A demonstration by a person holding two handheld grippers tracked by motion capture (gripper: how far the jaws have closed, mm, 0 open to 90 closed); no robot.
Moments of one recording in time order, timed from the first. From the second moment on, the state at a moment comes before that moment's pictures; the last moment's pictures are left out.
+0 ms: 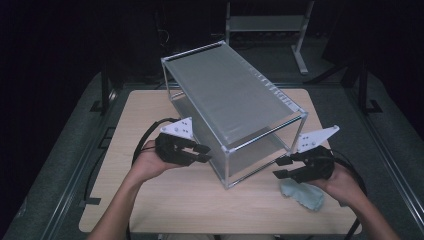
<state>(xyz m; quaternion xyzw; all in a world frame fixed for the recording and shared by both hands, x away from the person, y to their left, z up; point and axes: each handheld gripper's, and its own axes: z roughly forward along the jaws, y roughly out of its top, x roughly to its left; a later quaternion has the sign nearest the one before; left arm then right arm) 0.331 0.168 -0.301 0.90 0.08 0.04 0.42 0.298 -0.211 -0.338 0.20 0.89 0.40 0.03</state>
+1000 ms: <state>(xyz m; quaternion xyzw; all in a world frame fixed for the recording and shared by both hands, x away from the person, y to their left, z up) 0.436 0.172 -0.269 0.90 0.07 0.02 0.42 0.346 -0.102 -0.287 0.08 0.92 0.39 0.01</state>
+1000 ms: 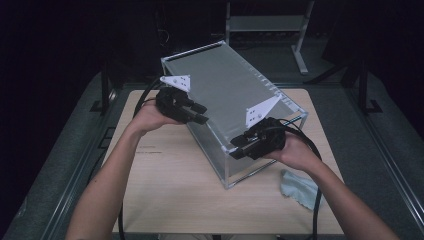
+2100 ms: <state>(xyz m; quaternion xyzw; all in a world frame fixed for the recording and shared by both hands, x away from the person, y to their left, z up) 0.434 0.151 -0.279 0.91 0.05 0.01 0.41 0.354 -0.148 -0.292 0.05 0.91 0.40 -0.04</state>
